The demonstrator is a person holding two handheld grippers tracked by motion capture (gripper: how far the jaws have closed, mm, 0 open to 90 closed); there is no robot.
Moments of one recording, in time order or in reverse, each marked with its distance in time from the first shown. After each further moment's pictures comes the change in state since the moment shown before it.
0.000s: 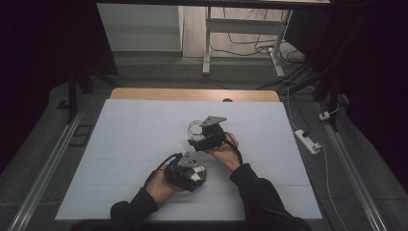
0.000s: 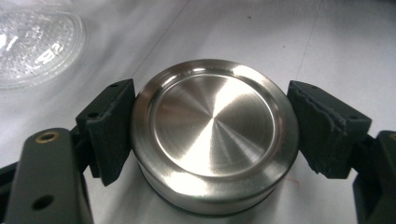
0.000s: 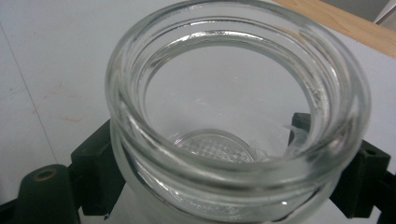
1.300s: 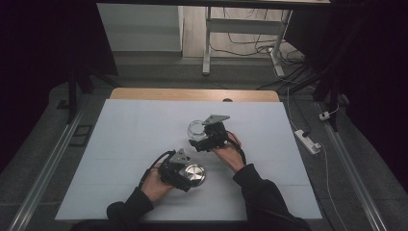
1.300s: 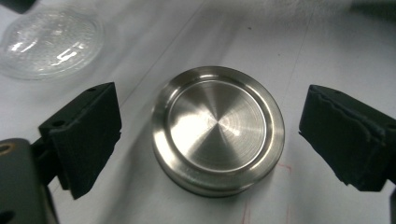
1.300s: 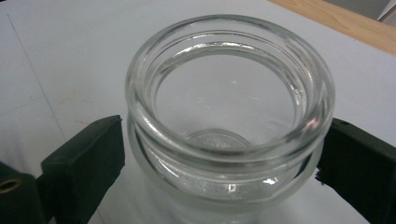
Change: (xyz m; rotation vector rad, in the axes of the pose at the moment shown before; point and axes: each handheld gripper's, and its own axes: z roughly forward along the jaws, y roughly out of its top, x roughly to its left) left arm 0.010 -0.006 -0.019 -0.059 -0.027 -0.058; right arm -0.002 0.004 -0.011 0.002 0.019 0.039
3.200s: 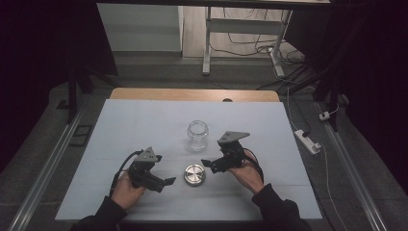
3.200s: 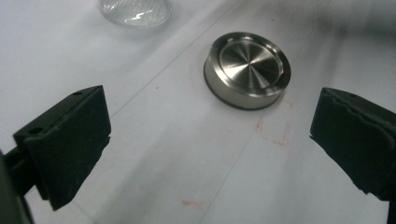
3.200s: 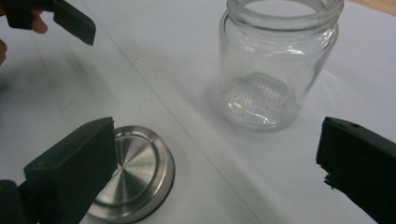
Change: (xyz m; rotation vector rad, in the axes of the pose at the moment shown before) left arm 0.014 -0.041 -0.073 -0.044 0.060 -0.132; right arm 0.027 -0.038 -0.074 0.000 0.083 0.011
